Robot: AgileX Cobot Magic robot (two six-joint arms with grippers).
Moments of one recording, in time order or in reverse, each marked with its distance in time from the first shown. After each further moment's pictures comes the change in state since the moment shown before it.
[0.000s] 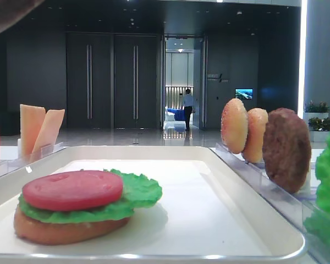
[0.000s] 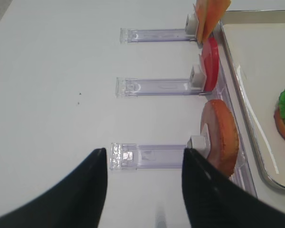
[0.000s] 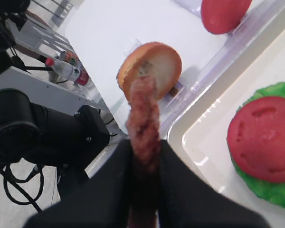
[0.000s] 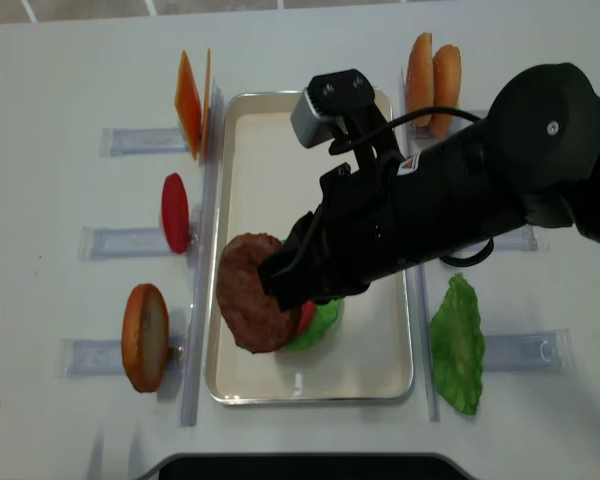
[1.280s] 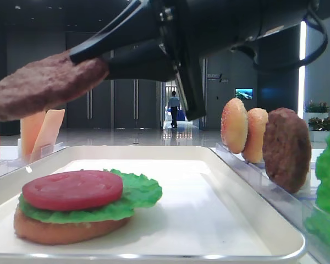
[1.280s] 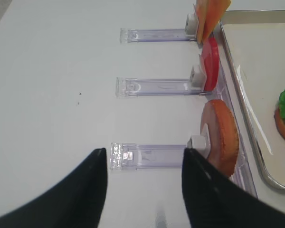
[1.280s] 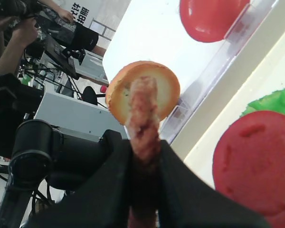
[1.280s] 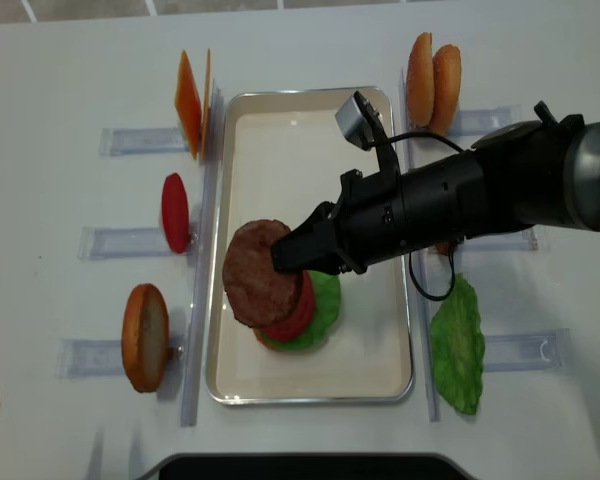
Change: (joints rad) left arm 0.000 0.000 0.000 0.000 0.000 0.000; right arm -0.223 0.341 0.105 0.608 0.308 -0.658
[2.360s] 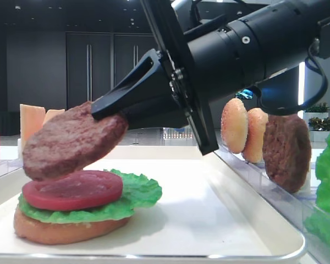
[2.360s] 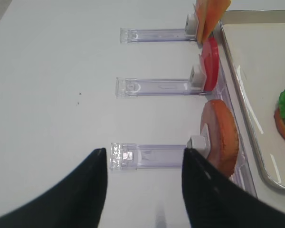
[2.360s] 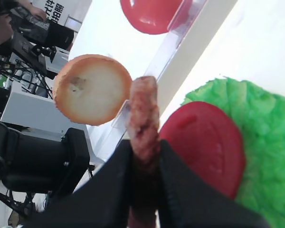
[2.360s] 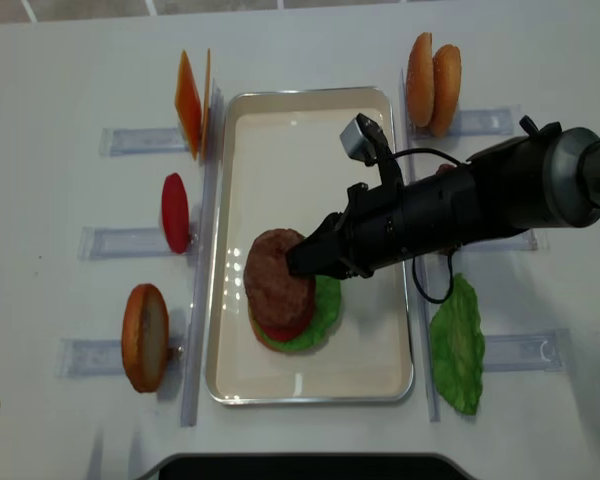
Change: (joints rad) left arm 0.000 0.000 0.000 0.000 0.000 0.000; right arm -0.039 0.090 0.000 -0.003 -0.039 -0.087
